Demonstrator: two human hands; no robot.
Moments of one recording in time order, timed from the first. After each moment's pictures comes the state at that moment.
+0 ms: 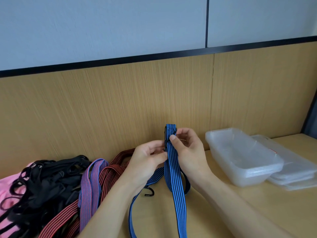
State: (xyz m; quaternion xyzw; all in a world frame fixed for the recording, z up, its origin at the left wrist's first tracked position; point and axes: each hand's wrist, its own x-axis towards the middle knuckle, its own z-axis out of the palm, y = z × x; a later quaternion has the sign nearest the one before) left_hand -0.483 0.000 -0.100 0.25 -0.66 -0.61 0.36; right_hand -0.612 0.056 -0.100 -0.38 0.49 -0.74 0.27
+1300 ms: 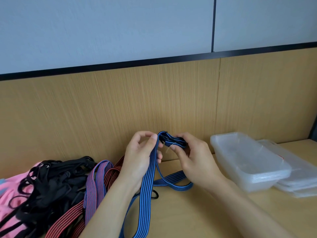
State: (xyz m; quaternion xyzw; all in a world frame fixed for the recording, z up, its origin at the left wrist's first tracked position) left_hand -0.476 -0.006 -0.087 0.27 -0.58 -0.59 0.50; right_hand -0.635 0.059 -0.107 -0.63 0.55 -0.54 0.01
